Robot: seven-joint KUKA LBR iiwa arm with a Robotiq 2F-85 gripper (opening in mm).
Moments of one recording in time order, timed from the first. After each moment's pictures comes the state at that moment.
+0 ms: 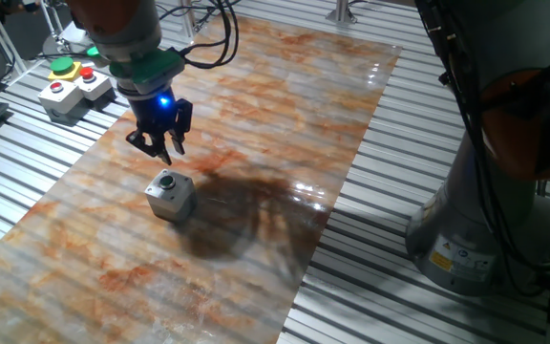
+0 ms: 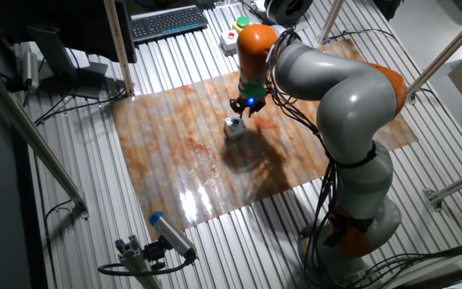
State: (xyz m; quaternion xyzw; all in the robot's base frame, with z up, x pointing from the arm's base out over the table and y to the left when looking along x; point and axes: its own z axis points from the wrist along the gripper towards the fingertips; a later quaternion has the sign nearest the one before) arm 0.556 0.137 0.145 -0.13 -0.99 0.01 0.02
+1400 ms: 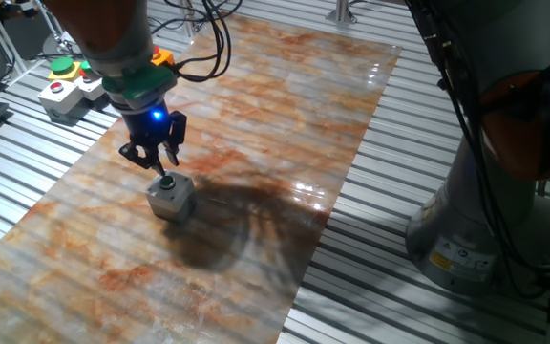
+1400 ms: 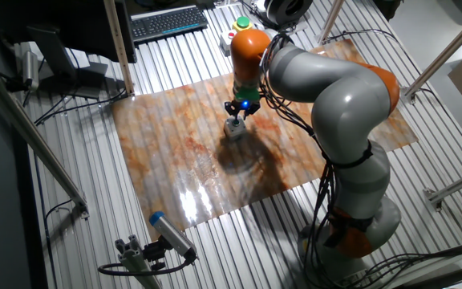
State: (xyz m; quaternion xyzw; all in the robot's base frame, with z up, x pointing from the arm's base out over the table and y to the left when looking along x) arm 0.556 0.151 0.127 -0.13 -0.99 0.01 0.02
